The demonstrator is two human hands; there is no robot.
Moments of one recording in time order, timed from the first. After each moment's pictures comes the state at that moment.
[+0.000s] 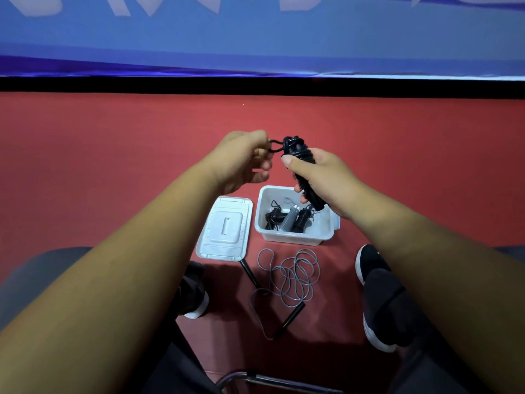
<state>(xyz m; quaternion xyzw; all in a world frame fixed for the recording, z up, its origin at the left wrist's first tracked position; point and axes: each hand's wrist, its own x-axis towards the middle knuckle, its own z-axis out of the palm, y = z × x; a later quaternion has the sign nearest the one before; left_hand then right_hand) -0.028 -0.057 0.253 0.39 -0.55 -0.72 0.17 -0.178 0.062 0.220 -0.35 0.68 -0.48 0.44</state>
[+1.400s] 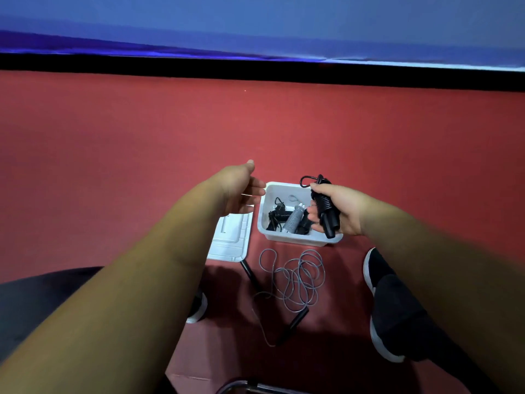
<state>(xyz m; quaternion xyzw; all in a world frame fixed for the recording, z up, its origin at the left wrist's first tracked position) -0.018 -0.107 0.148 0.57 -0.48 -0.67 0.02 -0.220 0.039 0.119 -0.02 0.68 -0.37 0.63</state>
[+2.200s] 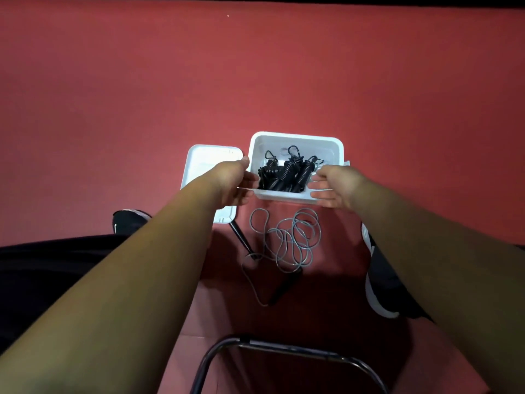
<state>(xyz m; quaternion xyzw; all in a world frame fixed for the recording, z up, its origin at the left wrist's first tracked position) -0.021 -0.080 0.027 0.61 -0.42 -0.67 -0.03 -0.239 0.051 -0.005 -0.03 0.75 -0.31 0.58</state>
